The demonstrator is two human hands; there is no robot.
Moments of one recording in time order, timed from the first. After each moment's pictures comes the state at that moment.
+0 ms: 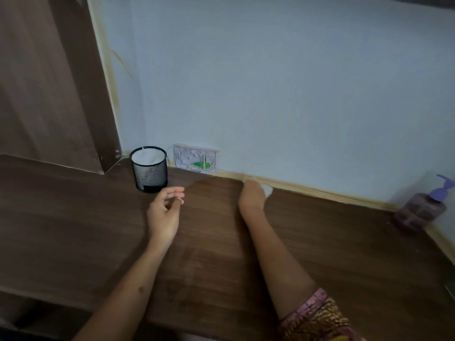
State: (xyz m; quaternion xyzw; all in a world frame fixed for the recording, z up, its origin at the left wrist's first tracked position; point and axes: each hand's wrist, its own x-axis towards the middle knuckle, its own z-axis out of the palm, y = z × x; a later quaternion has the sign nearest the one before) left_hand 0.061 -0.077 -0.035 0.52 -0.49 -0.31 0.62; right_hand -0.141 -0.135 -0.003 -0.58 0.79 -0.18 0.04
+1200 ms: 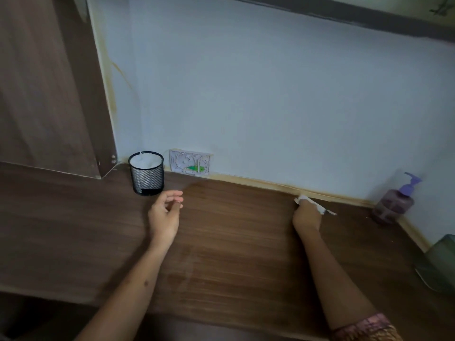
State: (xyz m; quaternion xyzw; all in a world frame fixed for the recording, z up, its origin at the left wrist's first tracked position) left_hand 0.060 -0.072 -0.033 0.52 -0.50 -0.31 0.62; right_hand -0.280 -0.054 0.004 -0.45 0.86 -0.22 0.07
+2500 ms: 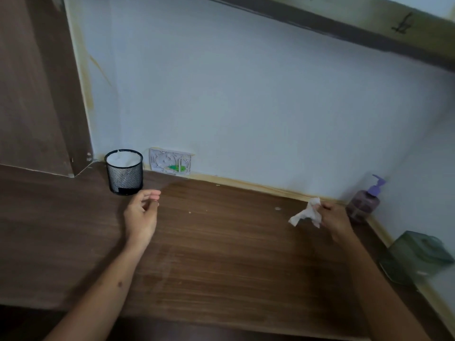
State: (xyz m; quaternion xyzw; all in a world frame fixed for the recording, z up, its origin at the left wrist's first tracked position) left_hand 0.056 -0.069 -0.027 0.53 -0.50 -0.27 0.63; right_hand -0.388 -0.003 0.037 -0.39 0.78 -0.43 0.23
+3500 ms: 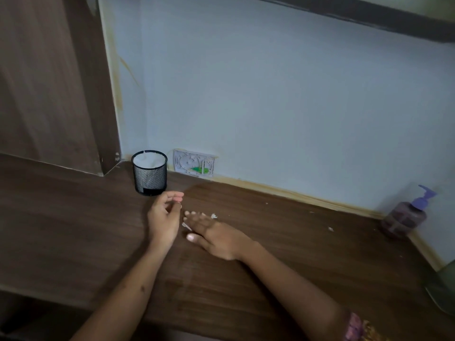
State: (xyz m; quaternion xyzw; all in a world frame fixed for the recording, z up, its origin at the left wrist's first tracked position) left_hand 0.057 -0.074 -0.031 0.53 -0.50 -0.27 0.63; right_hand -0.103 -0.049 -0.010 -0.91 0.40 -0.03 0.12
